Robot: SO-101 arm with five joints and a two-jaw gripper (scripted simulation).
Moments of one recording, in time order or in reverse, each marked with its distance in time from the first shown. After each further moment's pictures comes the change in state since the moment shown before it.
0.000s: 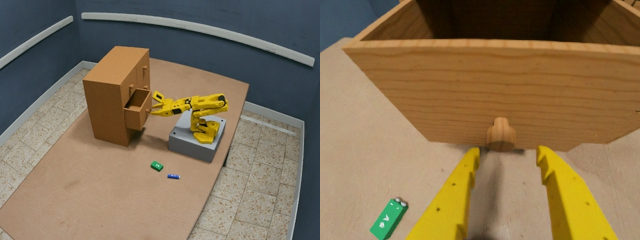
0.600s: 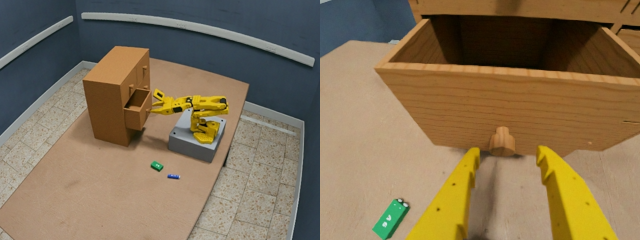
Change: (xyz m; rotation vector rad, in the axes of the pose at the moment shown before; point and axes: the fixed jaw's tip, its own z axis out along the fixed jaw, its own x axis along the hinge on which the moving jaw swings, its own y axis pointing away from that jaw) arm -0.011 0.002 -0.006 -0.010 -0.031 -0.024
